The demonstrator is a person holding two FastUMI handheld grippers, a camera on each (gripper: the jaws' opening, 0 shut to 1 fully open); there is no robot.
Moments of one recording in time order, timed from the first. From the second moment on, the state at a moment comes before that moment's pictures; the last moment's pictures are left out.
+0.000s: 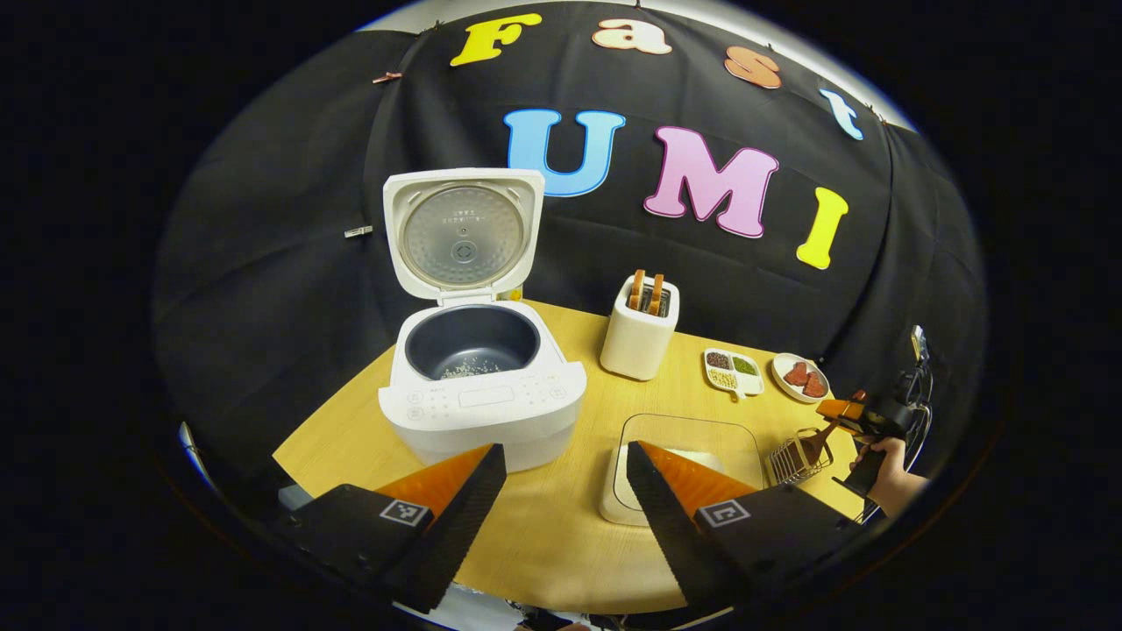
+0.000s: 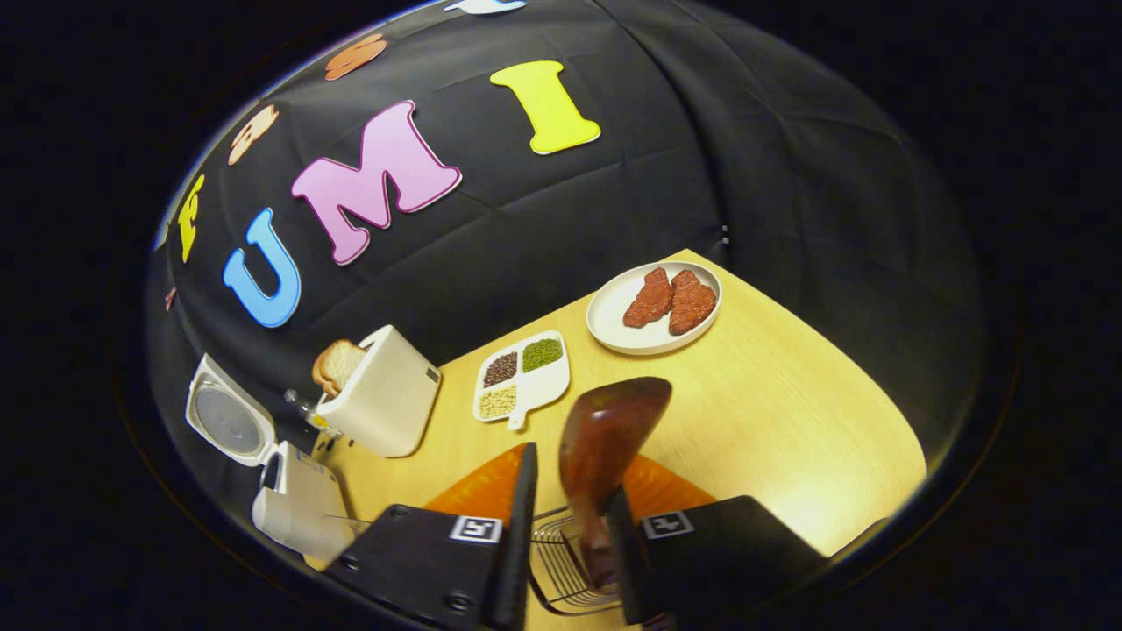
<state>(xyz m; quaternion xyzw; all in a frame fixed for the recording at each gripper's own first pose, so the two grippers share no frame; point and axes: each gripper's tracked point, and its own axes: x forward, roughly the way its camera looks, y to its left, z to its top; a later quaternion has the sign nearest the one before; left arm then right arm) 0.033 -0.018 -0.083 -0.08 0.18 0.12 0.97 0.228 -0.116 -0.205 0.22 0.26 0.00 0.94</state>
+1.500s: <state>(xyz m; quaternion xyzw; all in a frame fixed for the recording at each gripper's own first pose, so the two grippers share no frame) 0.197 0.195 0.231 -0.06 -0.02 0.17 0.98 0.066 -0.040 0.001 0.02 0.08 0.05 1.00</state>
